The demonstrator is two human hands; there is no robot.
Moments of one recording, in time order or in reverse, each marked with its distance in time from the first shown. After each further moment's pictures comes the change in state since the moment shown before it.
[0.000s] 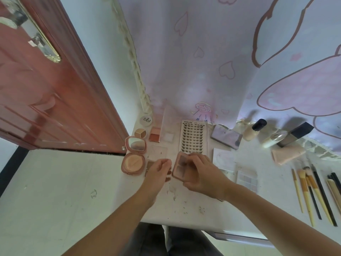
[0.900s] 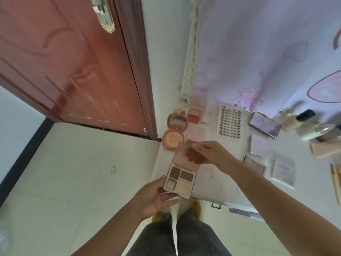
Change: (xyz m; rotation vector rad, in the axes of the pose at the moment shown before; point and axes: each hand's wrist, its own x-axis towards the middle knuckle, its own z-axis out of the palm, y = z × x) left_hand -0.072 -0.082 -0.127 -0.610 -0.106 -0.486; right_hand 0.051 -0.089 0.047 0.863 -0.157 0.380
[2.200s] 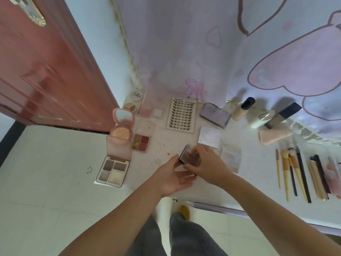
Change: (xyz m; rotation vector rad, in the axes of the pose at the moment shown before) left_hand 0.079 -0.062 0.188 0.005 -0.116 -0.092; right_hand -0.075 0.084 -0.120 -0.809 0.255 -0.154
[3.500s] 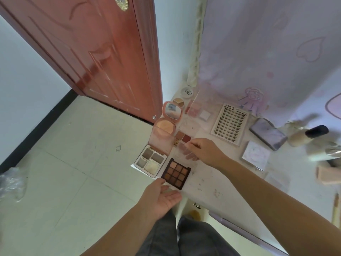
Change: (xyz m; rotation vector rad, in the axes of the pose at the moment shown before) left_hand -0.071 -0.016 -0.087 -0.579 0.366 0.120; right_hand 0.091 -0.088 0.038 0.377 -0.366 -0.151
